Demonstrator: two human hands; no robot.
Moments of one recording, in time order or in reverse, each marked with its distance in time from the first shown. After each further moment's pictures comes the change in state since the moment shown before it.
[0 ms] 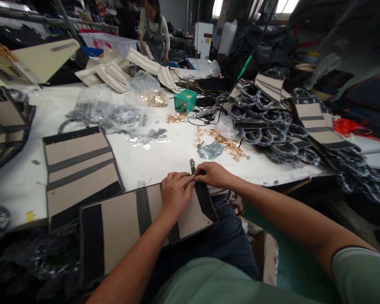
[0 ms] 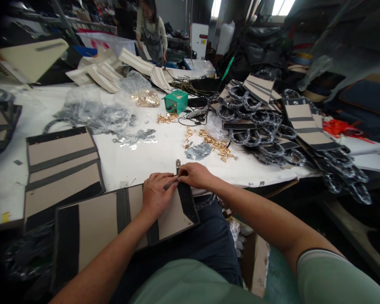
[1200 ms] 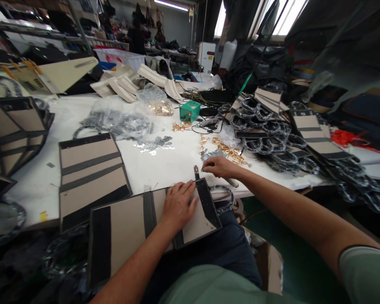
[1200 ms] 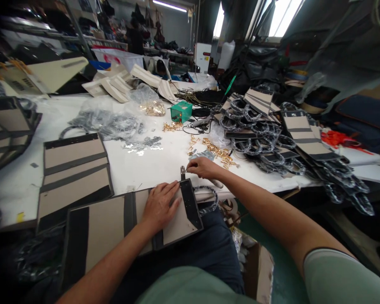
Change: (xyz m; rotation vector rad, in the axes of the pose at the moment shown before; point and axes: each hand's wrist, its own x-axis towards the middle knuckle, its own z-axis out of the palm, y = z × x) left_hand -0.024 -0.011 -0.010 0.119 -0.138 0.161; right_hand 0.022 0.006 -0.042 0.055 -0.103 0.099
